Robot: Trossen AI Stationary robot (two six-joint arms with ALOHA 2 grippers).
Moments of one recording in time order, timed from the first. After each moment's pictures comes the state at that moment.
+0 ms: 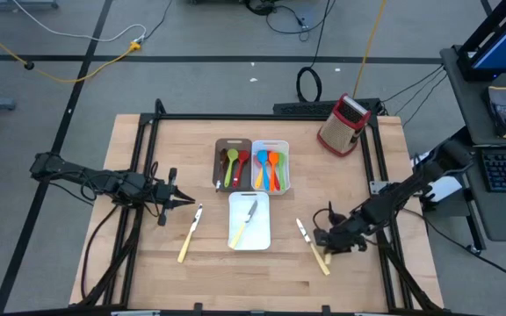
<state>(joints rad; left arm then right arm) -0.24 0.31 0.11 -0.03 -0.11 0.07 0.59 1.28 0.49 -0.20 -0.18 2.22</state>
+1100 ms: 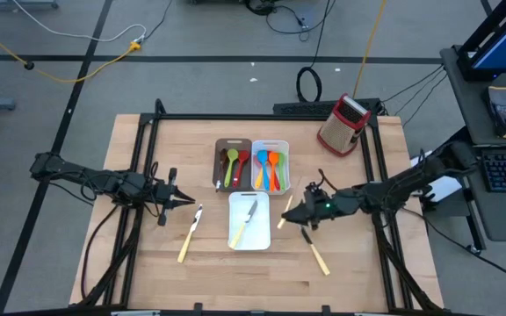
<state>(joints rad) -0.24 0.31 0.11 -0.03 -0.11 0.07 0.33 1.23 0.49 0.57 0.16 1.79</state>
